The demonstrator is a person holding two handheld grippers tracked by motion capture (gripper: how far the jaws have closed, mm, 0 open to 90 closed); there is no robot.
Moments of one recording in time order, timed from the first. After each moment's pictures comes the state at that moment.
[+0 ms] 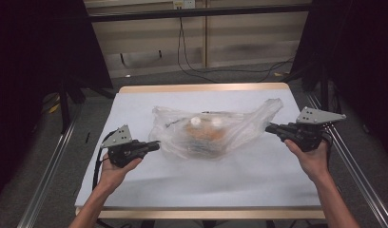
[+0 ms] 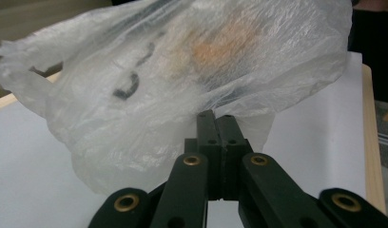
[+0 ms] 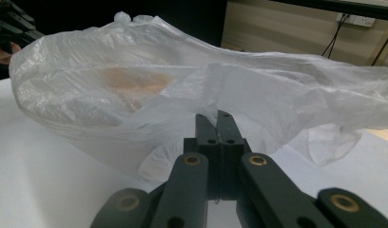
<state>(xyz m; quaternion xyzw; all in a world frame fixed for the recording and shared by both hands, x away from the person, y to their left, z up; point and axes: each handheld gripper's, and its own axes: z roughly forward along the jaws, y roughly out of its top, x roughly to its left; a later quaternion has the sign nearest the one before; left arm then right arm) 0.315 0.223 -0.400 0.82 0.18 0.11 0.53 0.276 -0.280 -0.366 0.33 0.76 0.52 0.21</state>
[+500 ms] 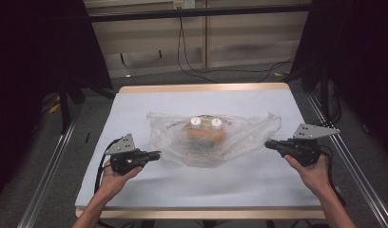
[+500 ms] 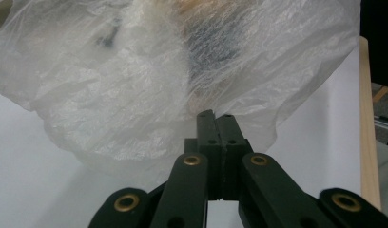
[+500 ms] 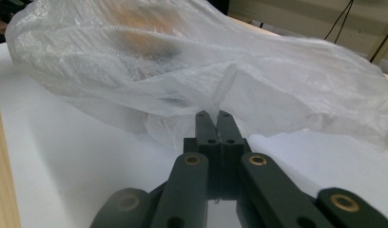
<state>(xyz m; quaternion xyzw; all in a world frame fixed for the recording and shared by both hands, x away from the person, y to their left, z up) 0.311 0.227 -0.428 0.84 0.18 0.08 0.50 0.259 -0.285 -0.401 0.34 0.78 0.49 0.19</state>
